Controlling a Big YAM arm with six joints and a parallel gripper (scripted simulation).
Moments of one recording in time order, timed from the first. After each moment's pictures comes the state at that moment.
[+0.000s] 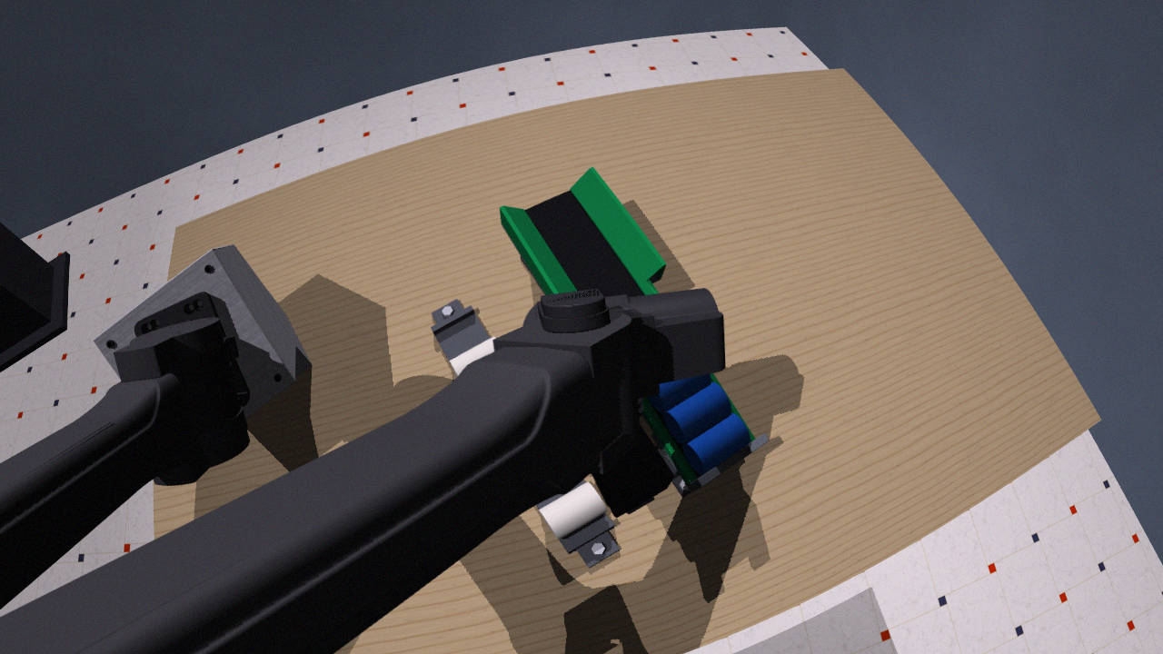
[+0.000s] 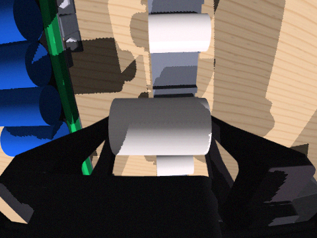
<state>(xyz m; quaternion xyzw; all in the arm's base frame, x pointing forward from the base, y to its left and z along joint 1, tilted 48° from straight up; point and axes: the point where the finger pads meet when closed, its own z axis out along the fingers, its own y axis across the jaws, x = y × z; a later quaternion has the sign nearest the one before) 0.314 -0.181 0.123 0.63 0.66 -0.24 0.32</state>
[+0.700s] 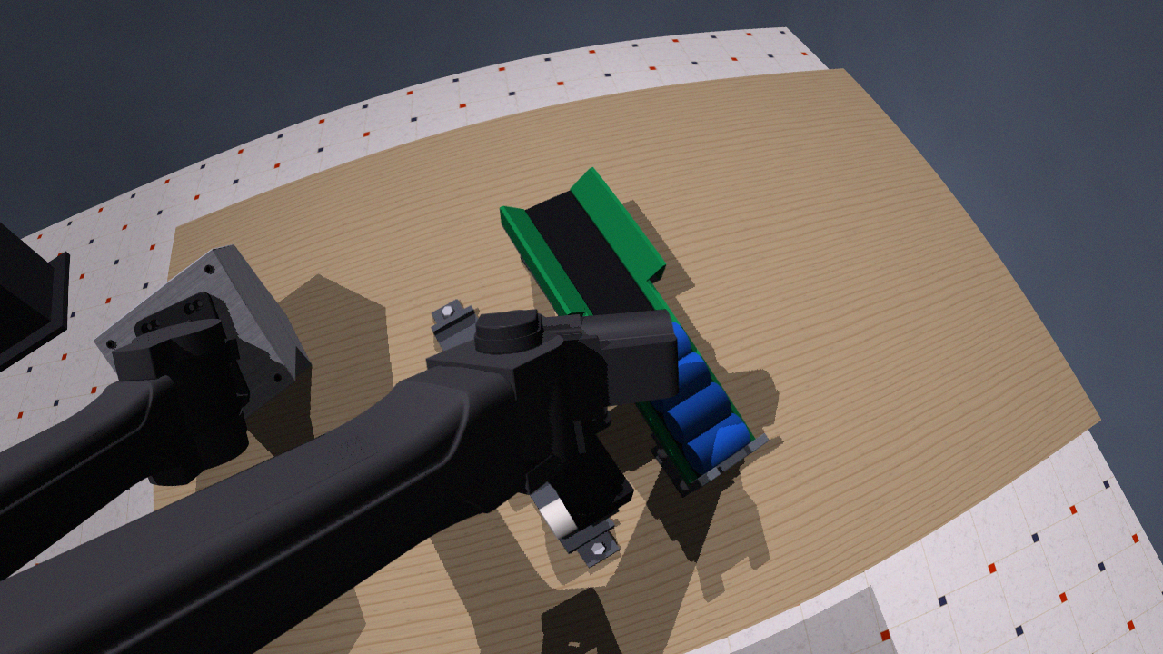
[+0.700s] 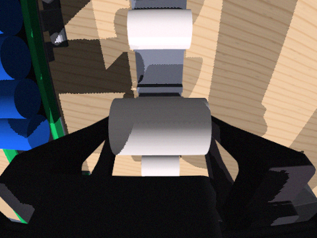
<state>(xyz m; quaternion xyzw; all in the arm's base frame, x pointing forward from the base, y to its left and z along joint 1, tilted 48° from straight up) 0.290 -0.183 0.114 0.62 0.67 -0.24 0.33</state>
